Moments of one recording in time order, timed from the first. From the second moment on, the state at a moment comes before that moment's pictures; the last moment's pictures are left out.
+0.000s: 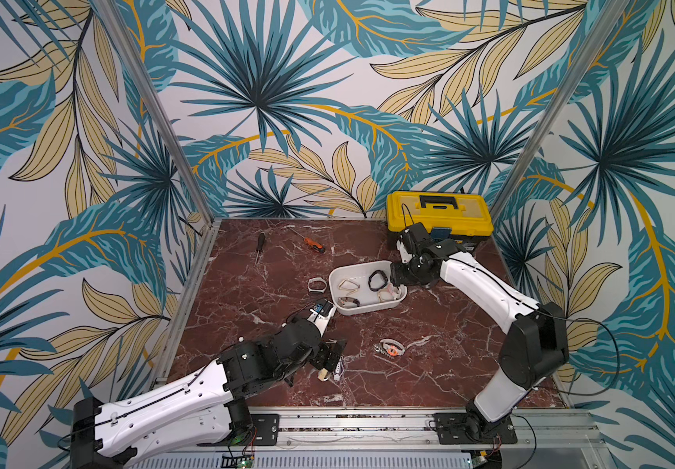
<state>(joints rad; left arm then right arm) -1.07 0.88 0.75 -0.54 -0.29 -0.38 0.40 1.67 1.44 -0.89 0.02 0.32</state>
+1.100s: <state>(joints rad) -1.04 1.84 1.37 -0.65 0.23 -0.61 0.40 0.40 0.82 -1.09 -0.33 0.54</state>
